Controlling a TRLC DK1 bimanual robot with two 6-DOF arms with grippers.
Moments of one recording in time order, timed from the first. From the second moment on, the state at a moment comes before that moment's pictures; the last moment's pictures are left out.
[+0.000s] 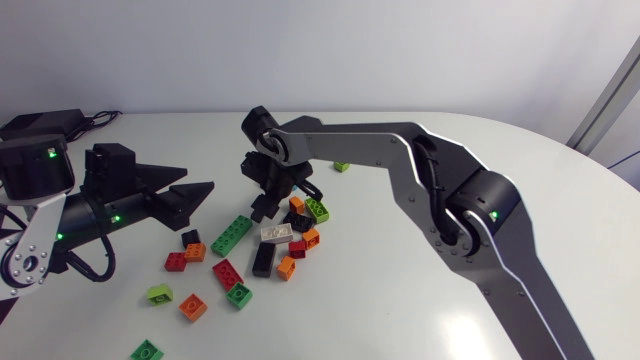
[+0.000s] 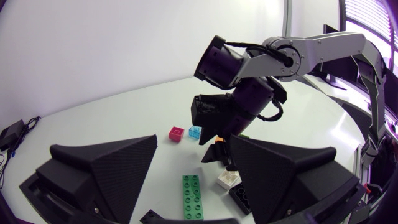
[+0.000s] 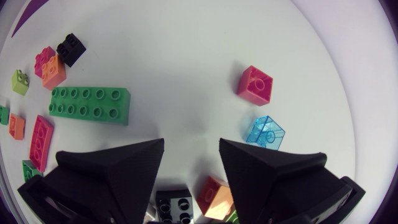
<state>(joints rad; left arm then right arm) -0.04 1.15 0.48 0.31 0.47 0.19 0.72 2.49 2.15 -0.69 0.00 -0.41</state>
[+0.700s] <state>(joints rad) 0.00 1.06 0.38 0.51 0.53 0.19 0.84 1.58 1.55 -0.20 0.31 -0.35</state>
